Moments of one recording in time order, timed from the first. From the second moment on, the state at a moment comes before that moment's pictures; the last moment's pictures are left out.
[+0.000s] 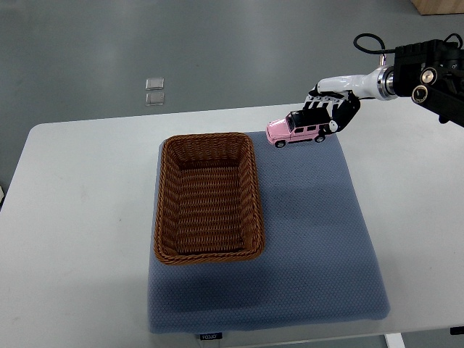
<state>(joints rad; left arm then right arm) -0.09 0.00 -0.06 -0.28 0.12 0.01 0.00 1.30 -0.51 0.08 0.89 -1.15 0.43 0.07</state>
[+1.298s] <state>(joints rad) -0.09 0.00 -0.06 -0.27 0.12 0.01 0.00 1.20 -0.04 0.05 0.69 -1.11 0.35 0.07</state>
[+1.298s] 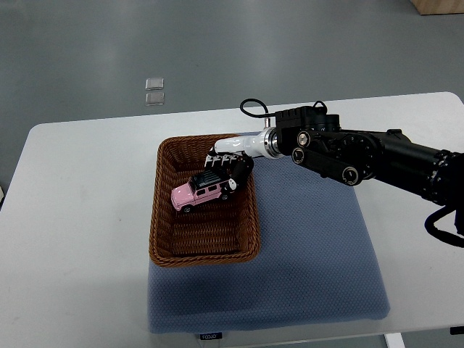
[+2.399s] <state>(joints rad) -0.09 0.00 -0.06 -0.27 0.12 0.01 0.01 0.67 -0.12 1.01 0.58 -0.02 0.37 0.27</state>
